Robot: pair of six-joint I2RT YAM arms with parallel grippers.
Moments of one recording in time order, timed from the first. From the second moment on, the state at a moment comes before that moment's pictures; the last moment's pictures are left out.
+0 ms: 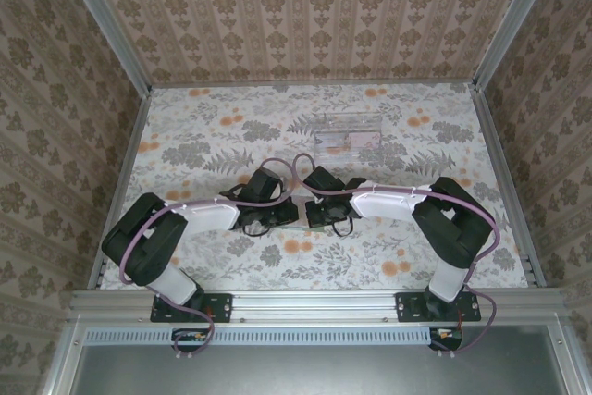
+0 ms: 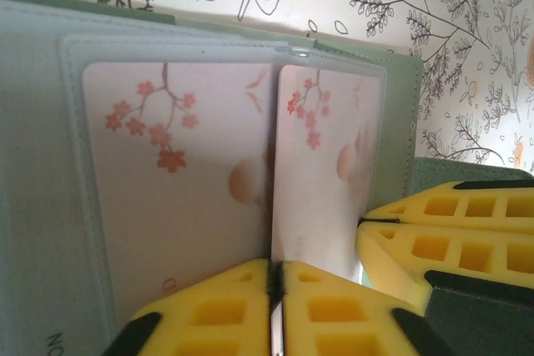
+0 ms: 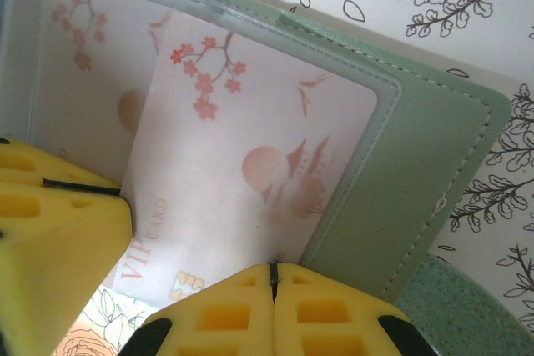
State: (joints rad) left arm -0.74 1.56 0.65 -0.02 0.35 -0.80; right arm 0.80 1.76 0.99 -0.38 -0.06 0.60
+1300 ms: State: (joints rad) left arm -0.66 1.51 0.57 0.06 0.40 -0.83; right arm 0.79 1.71 0.93 -0.36 -0.01 0.62
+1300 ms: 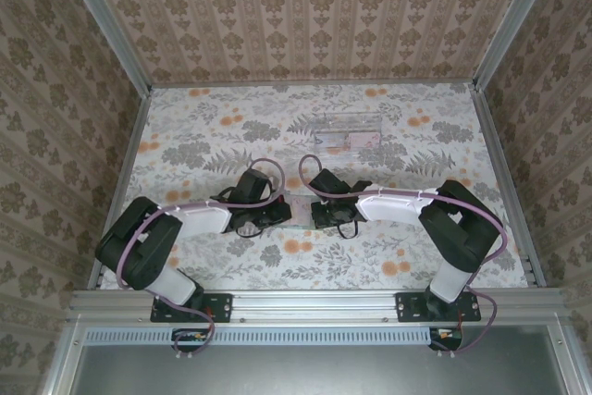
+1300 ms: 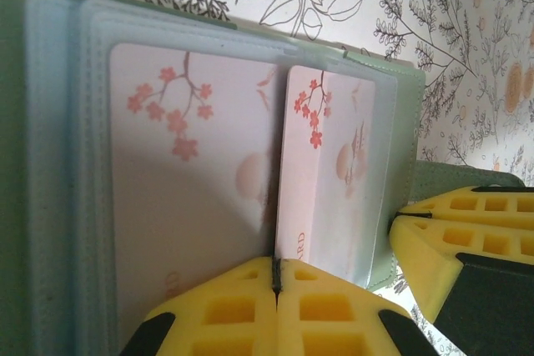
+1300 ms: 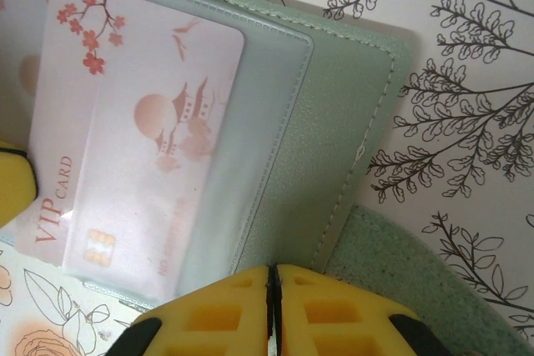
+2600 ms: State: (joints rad) left arm -0.57 0.90 0.45 -0.09 0.40 -0.80; right arm 0.68 1.49 0.82 0.07 -0.31 0.77
